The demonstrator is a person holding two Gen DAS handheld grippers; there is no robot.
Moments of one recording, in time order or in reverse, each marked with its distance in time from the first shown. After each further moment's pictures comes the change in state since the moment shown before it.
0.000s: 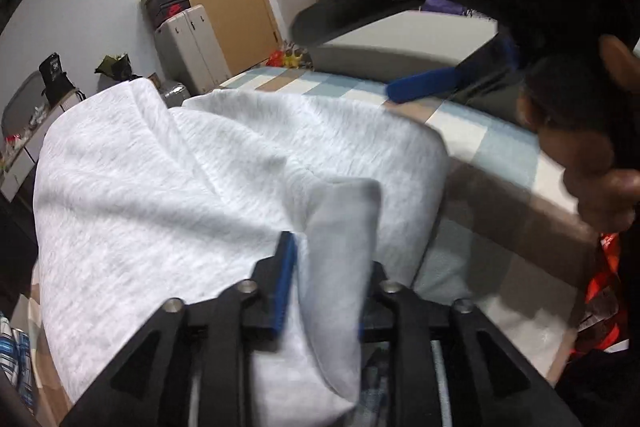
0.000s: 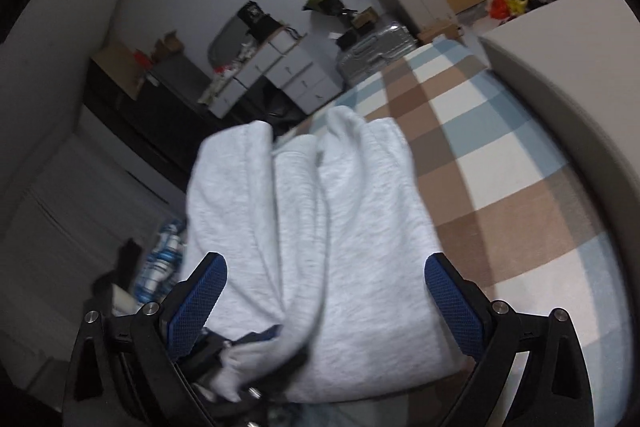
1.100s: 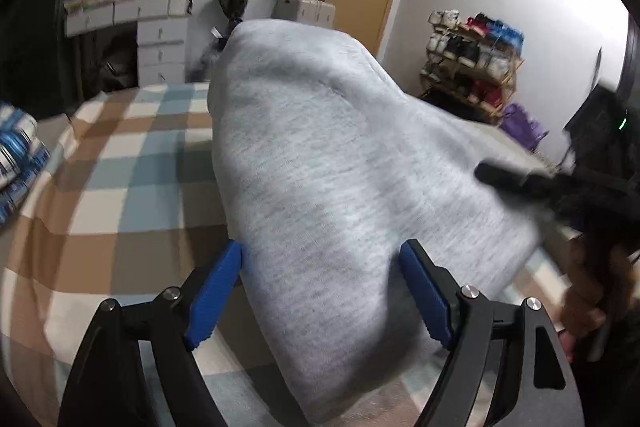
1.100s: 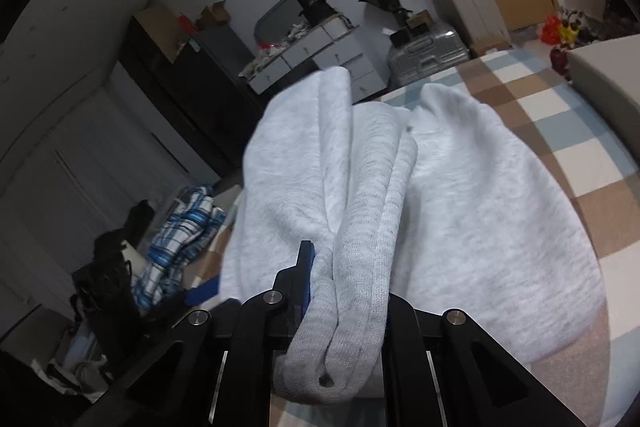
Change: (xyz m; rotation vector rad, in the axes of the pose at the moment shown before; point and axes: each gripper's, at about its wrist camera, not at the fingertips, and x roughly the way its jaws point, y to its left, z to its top) left arm -0.082 0.140 -0.079 -0.582 -0.131 -0.010; right arm 0.047 0.071 -0.034 -0.180 0.031 0.001
